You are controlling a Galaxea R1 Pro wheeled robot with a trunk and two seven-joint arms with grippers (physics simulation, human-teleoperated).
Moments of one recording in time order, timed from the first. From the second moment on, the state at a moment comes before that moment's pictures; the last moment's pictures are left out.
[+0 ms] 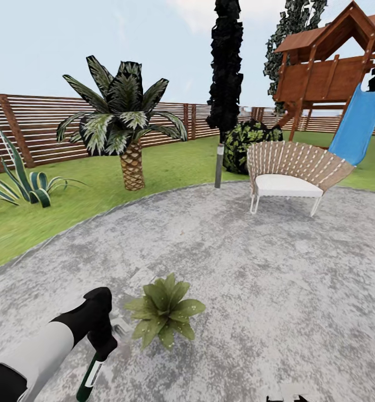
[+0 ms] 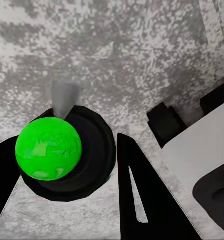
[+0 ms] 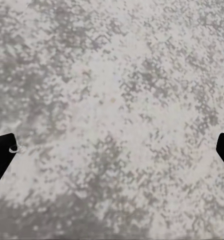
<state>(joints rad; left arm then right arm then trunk) -0.80 0.15 -0.47 -0.50 -0.79 0.94 -1.20 -0.41 -0.03 -0.66 -0.08 0.75 -0.27 -0.18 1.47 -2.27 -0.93</state>
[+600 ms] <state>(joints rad) -0.80 0.16 -0.47 -0.49 -0.80 0.94 -1.19 -0.41 -0.03 -0.66 -0.08 0.75 -0.27 -0.18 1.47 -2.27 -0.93</state>
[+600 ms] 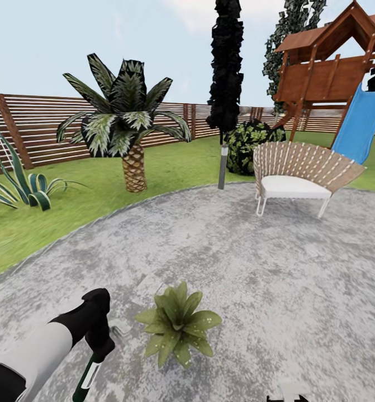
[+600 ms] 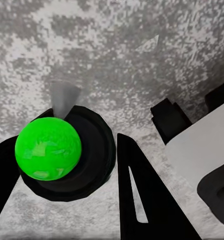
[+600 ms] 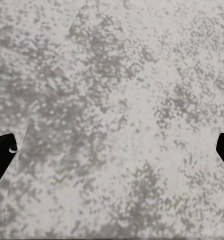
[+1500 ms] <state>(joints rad) -0.77 0.16 -0.47 -0.49 -0.79 0.95 -1.09 -0.41 -0.03 -0.66 -0.08 0.75 -0.27 -0.18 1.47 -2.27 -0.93</state>
